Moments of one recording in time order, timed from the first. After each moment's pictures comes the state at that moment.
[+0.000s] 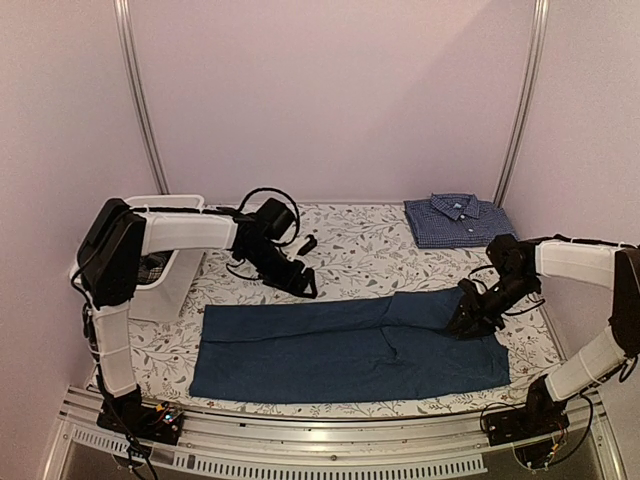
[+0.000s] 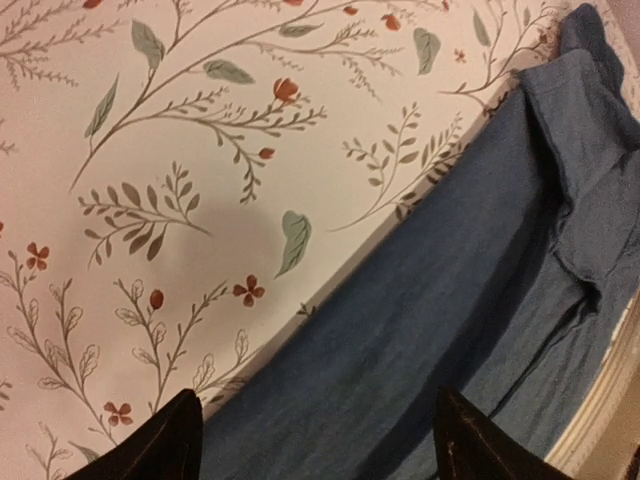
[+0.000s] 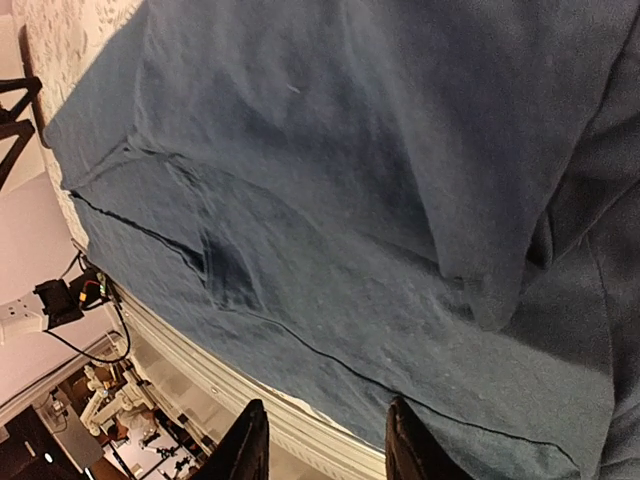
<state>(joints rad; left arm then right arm) -0.67 2.00 1.43 -0.58 0.29 -0.15 0.19 1.45 0.81 -0.88 -0.65 0.29</state>
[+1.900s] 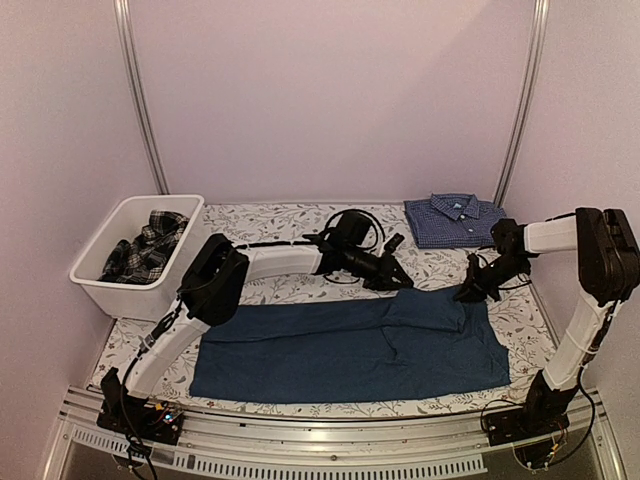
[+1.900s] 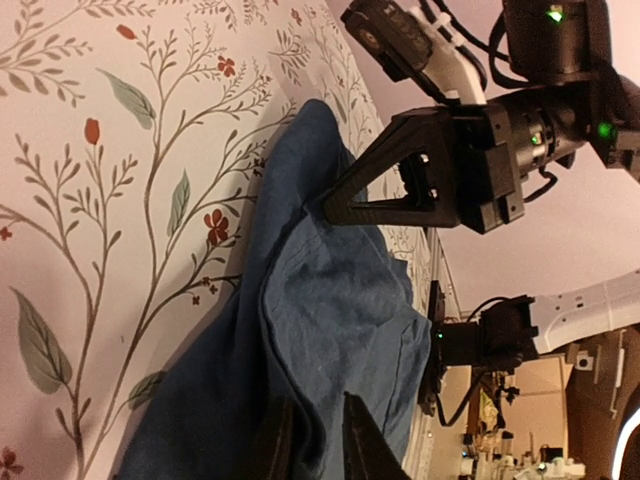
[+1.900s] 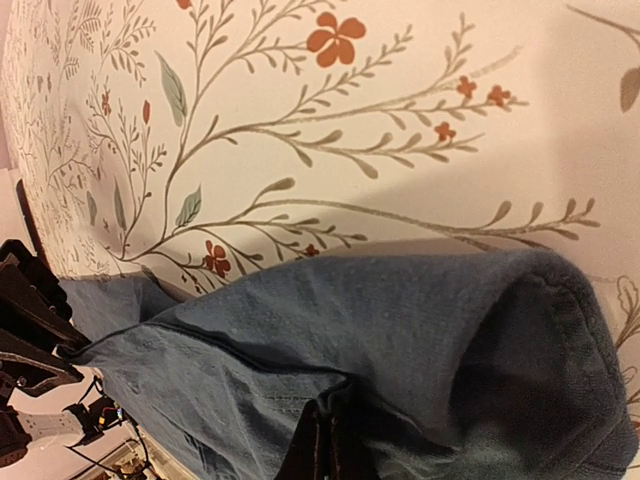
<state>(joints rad) -0.85 2.69 2.22 -0.11 0.83 -0.73 0.01 1.80 1.03 -0.62 -0.57 0.32</state>
